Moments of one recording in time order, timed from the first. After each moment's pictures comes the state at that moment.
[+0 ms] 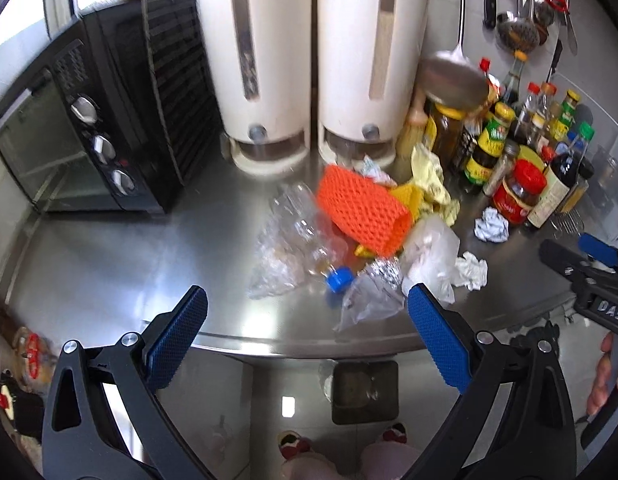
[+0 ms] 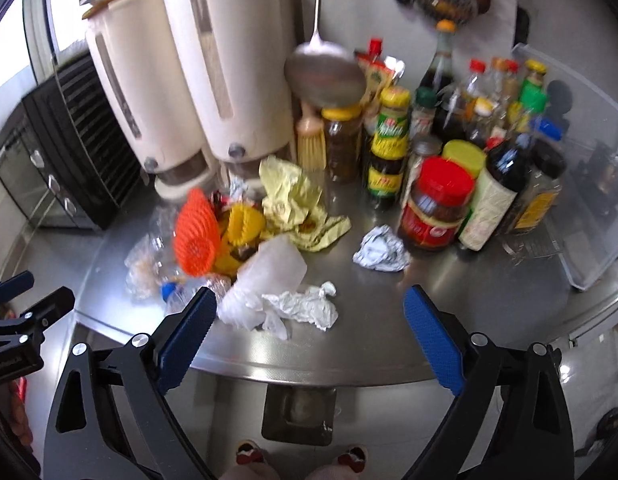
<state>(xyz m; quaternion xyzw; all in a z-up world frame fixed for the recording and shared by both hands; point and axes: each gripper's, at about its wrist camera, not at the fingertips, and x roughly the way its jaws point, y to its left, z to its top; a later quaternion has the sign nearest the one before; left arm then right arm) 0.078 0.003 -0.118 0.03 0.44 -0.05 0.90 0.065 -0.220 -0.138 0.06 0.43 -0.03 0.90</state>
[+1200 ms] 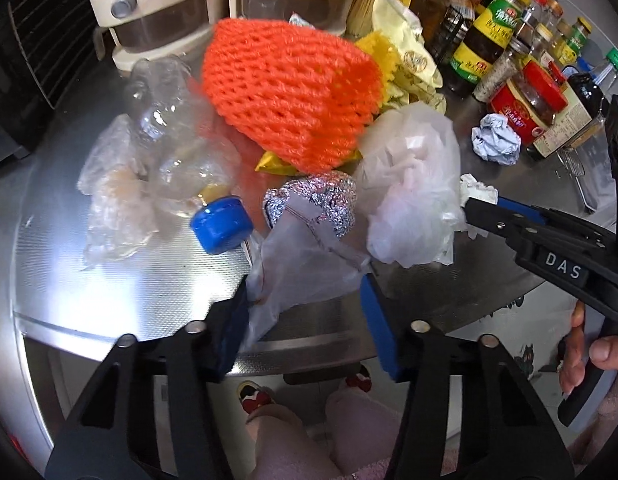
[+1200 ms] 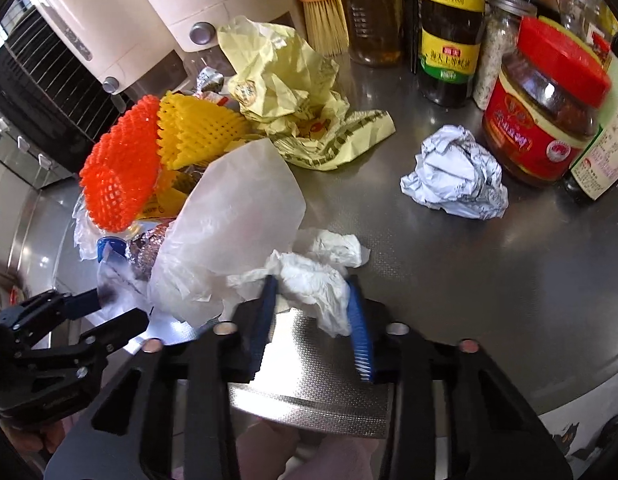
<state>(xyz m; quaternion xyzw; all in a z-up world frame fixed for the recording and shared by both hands) 0.146 -0.059 -0.253 0.02 0.57 -0.13 0.81 0.140 -0.237 -0.262 0.10 0.55 0.05 0.83</state>
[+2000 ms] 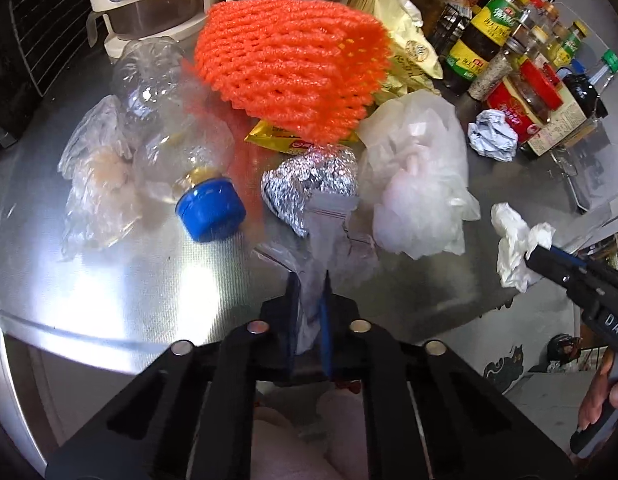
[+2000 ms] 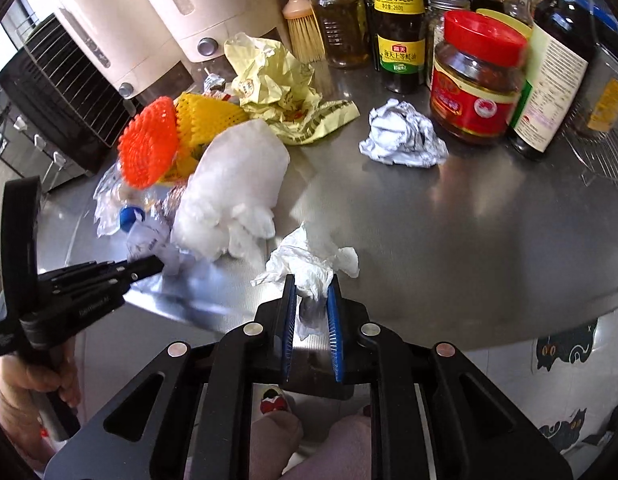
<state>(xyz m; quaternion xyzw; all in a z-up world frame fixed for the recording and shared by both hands) 0.131 -0.054 -0.268 -0.01 0.57 -0.15 0.81 0.073 -0.253 -0.240 0.11 0.53 0.04 0.84</state>
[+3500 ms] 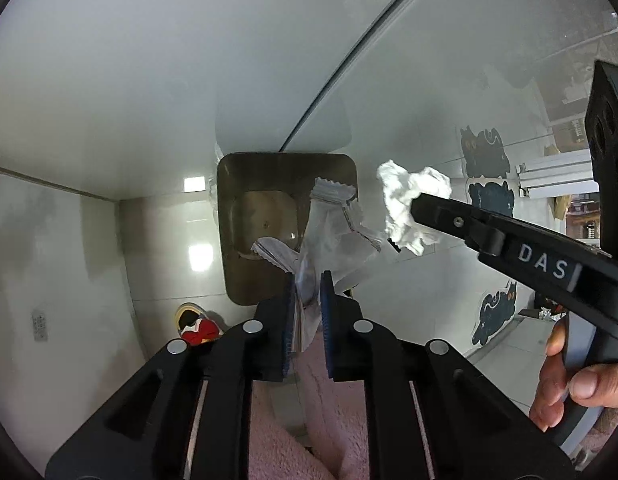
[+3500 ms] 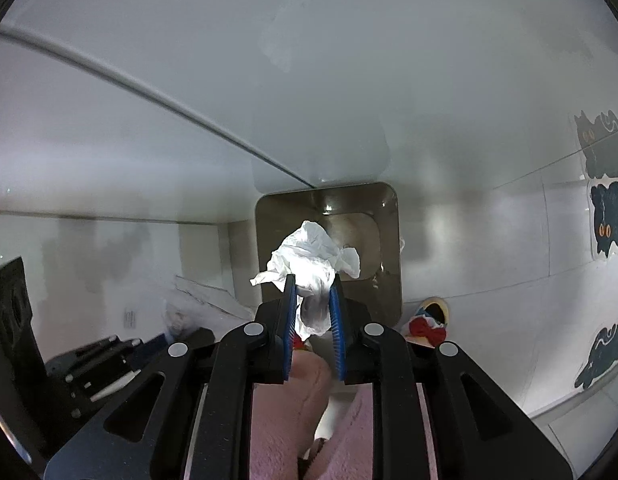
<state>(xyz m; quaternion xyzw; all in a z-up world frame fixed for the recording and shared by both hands) 0.037 -0.063 -0.547 -0.03 0.69 -0.19 0.70 0.028 -0.206 -0.544 0.20 0.67 0.00 0.72</state>
